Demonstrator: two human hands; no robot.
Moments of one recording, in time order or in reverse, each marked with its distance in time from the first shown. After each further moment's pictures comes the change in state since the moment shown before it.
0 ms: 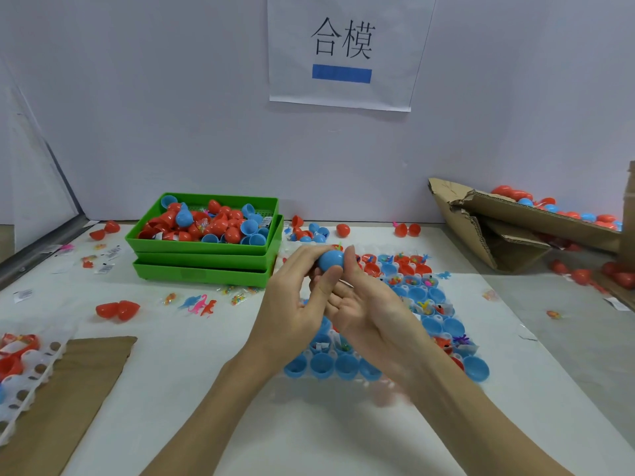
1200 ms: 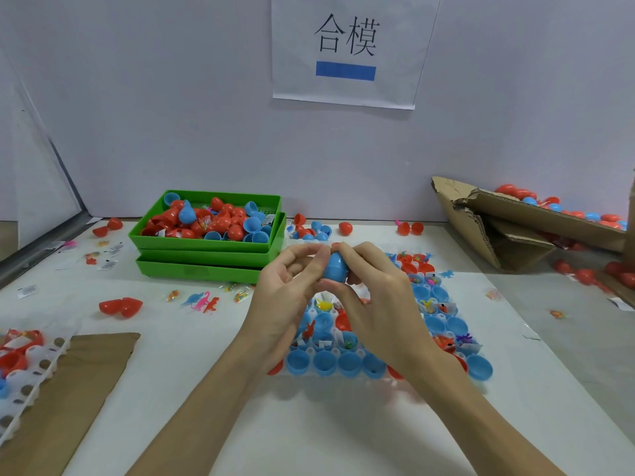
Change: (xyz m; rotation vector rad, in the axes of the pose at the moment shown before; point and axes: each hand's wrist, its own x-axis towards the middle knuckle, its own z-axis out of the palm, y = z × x) left_hand 0.008 -0.007 -0.002 -0.724 0.144 -0.522; right_hand 0.008 0.003 -0.028 -1.646 0.167 -0.869
